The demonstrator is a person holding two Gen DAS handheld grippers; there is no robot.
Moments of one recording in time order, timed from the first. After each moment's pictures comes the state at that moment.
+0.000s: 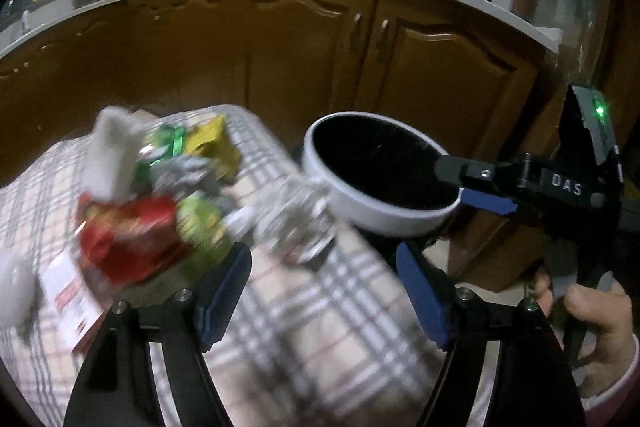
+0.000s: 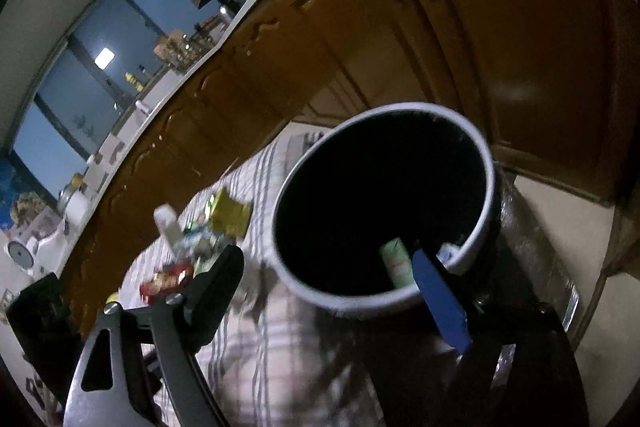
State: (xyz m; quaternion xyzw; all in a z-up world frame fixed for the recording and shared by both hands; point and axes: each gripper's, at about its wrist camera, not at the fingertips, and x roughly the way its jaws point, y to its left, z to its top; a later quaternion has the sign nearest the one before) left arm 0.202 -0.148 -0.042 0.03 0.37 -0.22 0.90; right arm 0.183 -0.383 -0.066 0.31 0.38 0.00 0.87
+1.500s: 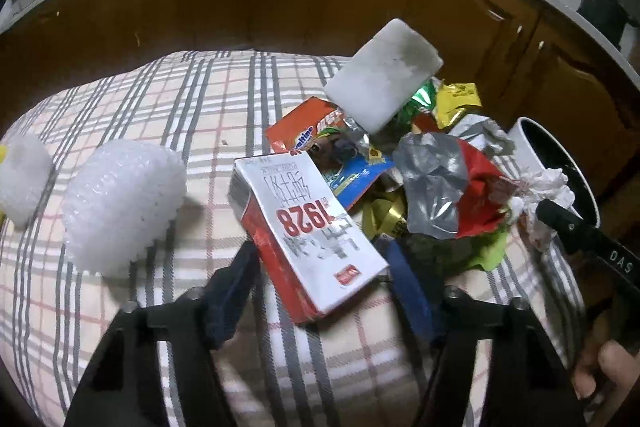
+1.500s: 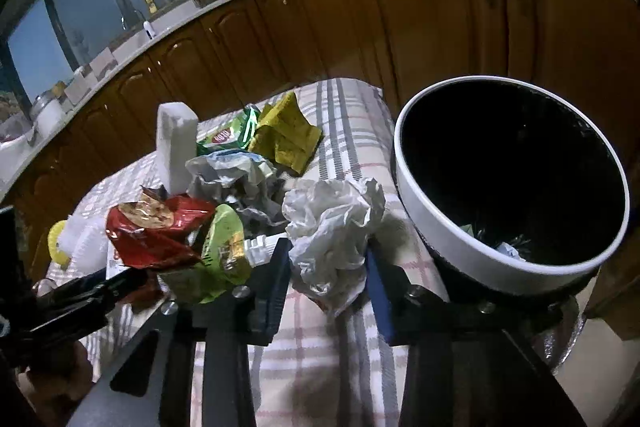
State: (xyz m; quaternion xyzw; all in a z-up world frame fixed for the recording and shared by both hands) left arm 0.222 -0.016 -0.049 -0.05 0.44 -0.03 0.90; right arm 0.222 -0.255 -0.088 0.17 0.42 0.00 0.89
